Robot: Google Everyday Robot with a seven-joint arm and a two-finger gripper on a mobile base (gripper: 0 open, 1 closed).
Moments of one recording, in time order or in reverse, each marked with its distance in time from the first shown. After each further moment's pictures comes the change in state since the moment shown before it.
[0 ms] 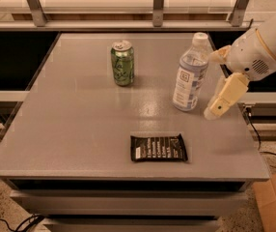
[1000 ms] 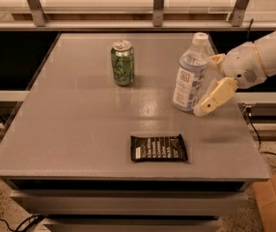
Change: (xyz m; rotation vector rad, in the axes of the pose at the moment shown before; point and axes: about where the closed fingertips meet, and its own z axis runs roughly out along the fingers) arm -0.004 -0.020 0.029 -0.039 -0.250 0.069
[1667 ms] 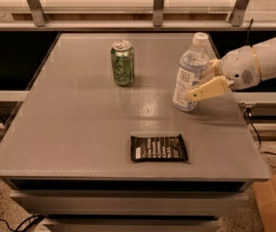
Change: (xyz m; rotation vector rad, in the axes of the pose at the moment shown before) arm -0.006 -0.009 0.009 -0.058 -0.157 0.041
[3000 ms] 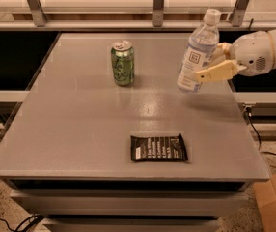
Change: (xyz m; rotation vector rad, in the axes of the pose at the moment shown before) arm -0.036 -0.010 -0.028 -0.021 -0.153 -0.087
